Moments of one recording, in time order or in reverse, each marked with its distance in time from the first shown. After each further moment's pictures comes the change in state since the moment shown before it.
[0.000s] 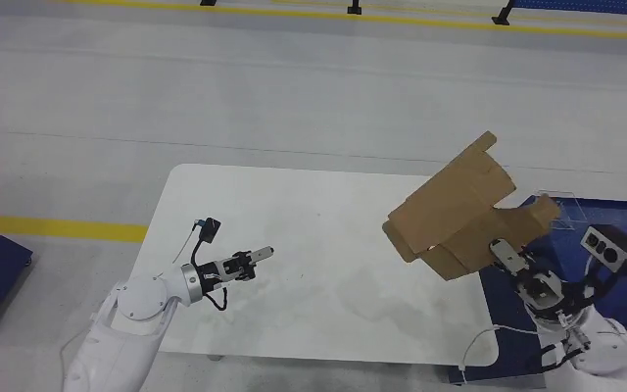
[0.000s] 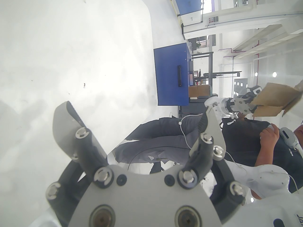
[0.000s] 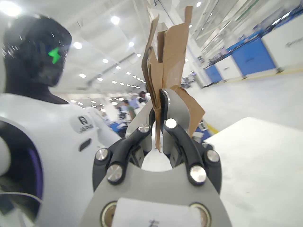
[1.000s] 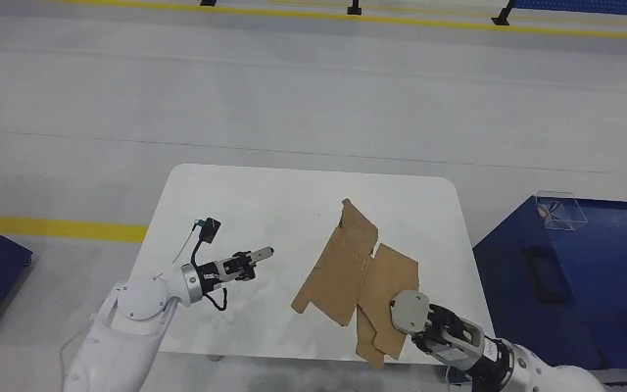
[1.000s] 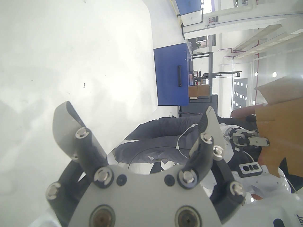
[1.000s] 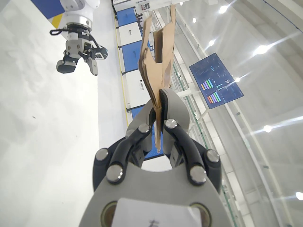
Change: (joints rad) left arm 0.000 0.000 0.000 0.000 0.000 0.000 0.000; right arm -0.332 -0.087 -0.193 -0.435 -2.862 0.771 -1.694
